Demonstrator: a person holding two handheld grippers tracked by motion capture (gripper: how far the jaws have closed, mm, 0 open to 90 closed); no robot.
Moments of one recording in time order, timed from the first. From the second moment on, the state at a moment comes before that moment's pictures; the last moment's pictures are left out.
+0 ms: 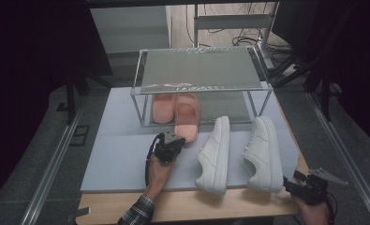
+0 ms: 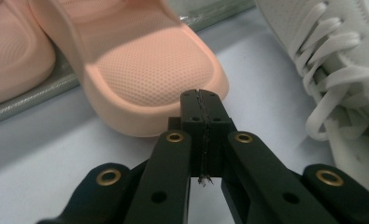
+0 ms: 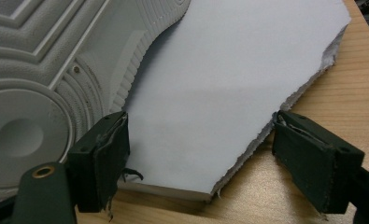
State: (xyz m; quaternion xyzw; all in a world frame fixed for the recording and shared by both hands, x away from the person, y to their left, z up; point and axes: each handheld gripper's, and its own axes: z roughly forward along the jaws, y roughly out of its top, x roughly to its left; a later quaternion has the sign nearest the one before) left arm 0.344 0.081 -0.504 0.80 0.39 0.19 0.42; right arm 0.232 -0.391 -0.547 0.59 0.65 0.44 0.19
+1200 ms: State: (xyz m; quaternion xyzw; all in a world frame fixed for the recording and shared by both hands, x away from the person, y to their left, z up) left arm 0.400 0.061 -0.511 0.79 0.43 0.21 0.40; right arm 0.233 -0.391 -0.547 0.59 0.65 0.44 0.19
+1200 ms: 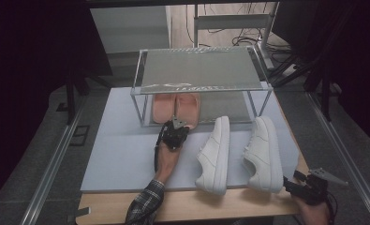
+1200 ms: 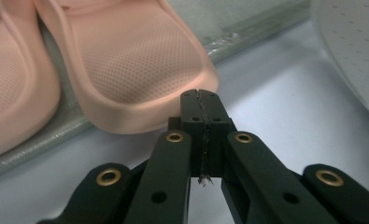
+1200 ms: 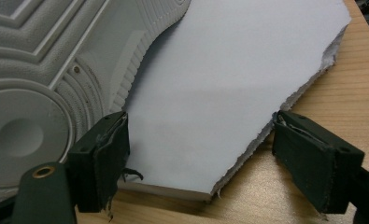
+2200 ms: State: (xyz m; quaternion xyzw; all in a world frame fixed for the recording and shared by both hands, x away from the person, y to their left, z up) left arm 0.439 0.055 -0.516 0.77 0.47 0.22 0.37; right arm 0.233 -0.391 -0.547 0.59 0.65 0.44 0.18
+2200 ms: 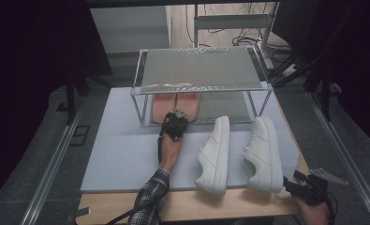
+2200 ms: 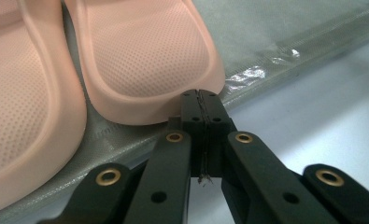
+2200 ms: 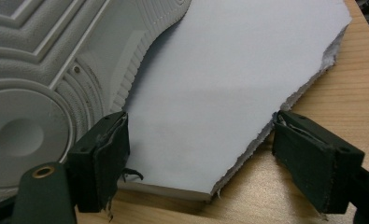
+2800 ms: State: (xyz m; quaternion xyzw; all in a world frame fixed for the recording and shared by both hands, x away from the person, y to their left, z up) left arm 0.414 0.058 -0.499 0.78 0.44 0.20 0.39; right arm 0.232 -0.391 -0.547 0.58 0.65 0.44 0.19
